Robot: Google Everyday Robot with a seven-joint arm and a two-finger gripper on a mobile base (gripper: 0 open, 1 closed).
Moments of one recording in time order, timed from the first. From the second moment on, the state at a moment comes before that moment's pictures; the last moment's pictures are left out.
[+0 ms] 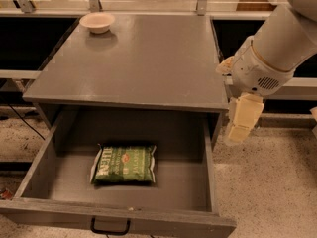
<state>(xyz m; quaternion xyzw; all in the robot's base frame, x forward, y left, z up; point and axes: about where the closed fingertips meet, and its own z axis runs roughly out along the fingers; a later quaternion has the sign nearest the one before) 0.460 -0.148 0.908 -0.66 0.73 0.03 0.18</state>
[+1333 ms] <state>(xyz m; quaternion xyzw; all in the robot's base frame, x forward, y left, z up) 0.435 -0.086 0.840 -0.71 0.68 0.12 0.16</state>
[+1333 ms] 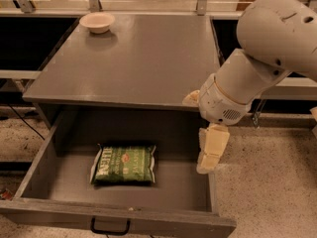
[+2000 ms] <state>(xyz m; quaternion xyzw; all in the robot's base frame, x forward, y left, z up) 0.444 -0.082 0.832 -0.70 0.70 0.10 0.14</state>
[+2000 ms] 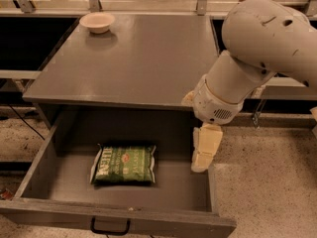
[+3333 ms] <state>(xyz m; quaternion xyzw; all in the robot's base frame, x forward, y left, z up) 0.468 -0.042 0.761 -0.70 0.70 0.11 0.11</state>
